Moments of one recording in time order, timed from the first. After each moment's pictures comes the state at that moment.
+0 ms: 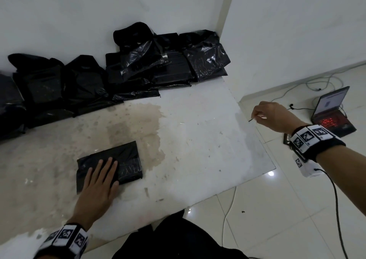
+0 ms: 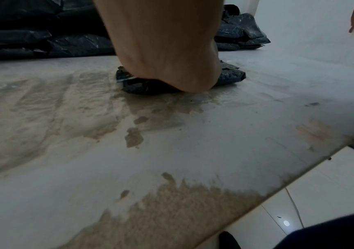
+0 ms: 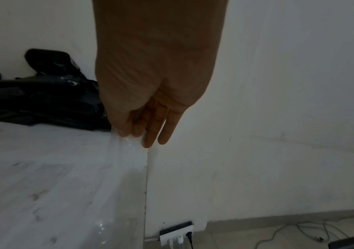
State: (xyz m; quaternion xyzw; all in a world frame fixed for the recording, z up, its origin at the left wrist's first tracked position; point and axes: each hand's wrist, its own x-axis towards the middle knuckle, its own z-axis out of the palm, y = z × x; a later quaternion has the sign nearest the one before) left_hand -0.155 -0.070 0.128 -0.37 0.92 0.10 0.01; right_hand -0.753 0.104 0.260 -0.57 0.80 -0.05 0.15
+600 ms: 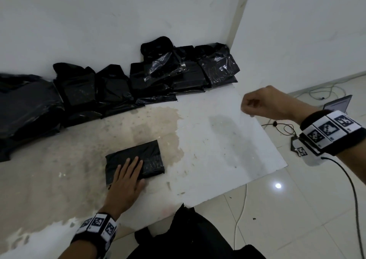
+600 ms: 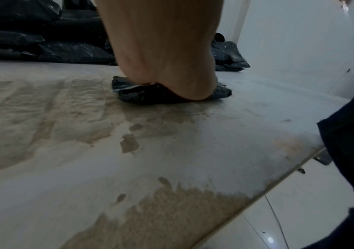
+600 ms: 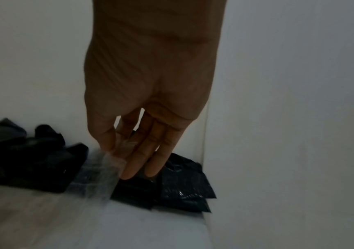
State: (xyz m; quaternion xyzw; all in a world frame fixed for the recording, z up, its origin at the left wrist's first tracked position) left_hand -0.147 -0.070 0.135 -0.34 0.93 0.13 0.04; right_hand -0.619 0.057 0.388 -0.63 0.75 -0.09 0.18
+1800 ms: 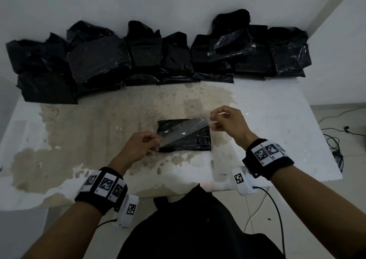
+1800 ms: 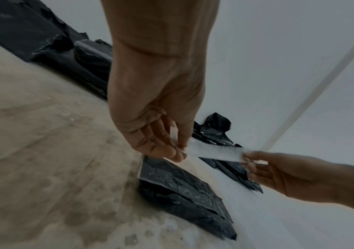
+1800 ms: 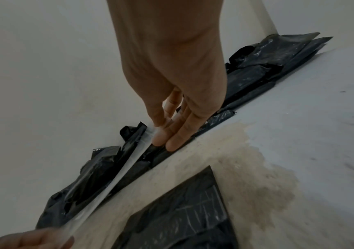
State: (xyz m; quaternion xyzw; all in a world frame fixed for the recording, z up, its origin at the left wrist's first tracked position) left_hand -0.080 -0.108 0.234 -0.55 0.58 0.59 -0.11; right_hand -0.380 -0.045 0.258 -0.30 0.71 -0.44 0.47
